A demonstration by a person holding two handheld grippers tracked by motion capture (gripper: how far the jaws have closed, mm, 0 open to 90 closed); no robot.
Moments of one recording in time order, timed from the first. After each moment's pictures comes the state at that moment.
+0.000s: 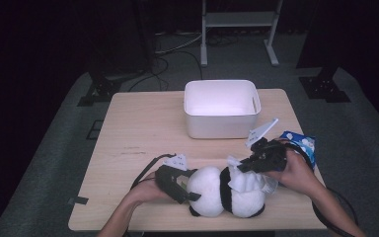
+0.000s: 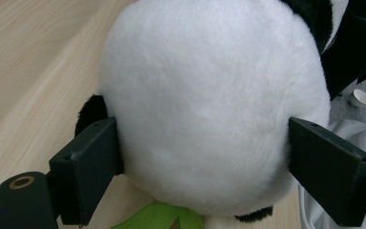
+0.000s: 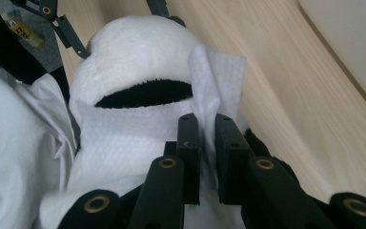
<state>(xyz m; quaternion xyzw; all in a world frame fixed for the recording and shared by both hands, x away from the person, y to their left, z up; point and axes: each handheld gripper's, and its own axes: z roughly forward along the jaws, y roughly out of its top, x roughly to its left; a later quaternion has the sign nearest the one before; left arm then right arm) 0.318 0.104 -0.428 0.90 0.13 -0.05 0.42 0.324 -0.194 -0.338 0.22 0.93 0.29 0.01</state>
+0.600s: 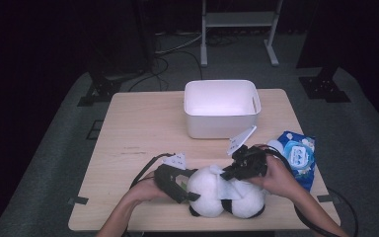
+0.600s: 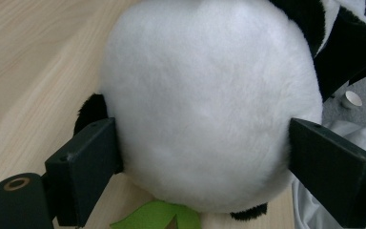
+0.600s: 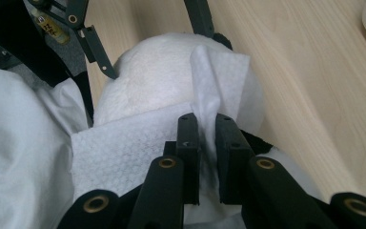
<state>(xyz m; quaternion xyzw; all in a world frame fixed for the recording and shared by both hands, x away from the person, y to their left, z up) 0.320 0.106 -0.426 0.90 0.14 -0.06 0.42 0.321 -0.153 -0.356 0.18 0.93 0.31 -0.02</state>
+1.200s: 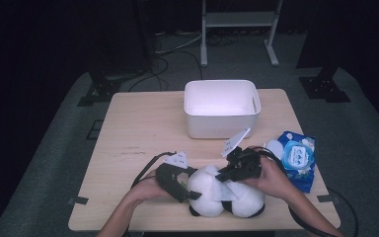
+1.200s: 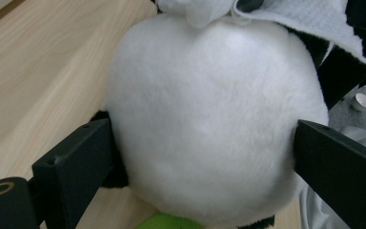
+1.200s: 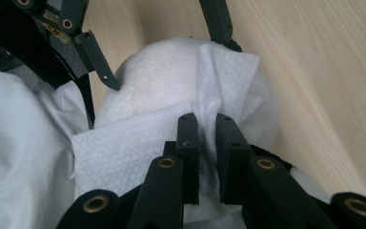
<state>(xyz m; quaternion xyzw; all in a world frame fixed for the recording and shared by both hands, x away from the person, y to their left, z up) 0.320 0.100 -0.421 0.90 0.13 -0.04 0.42 0.322 -0.141 -0.364 0.17 0.94 0.31 -0.02</state>
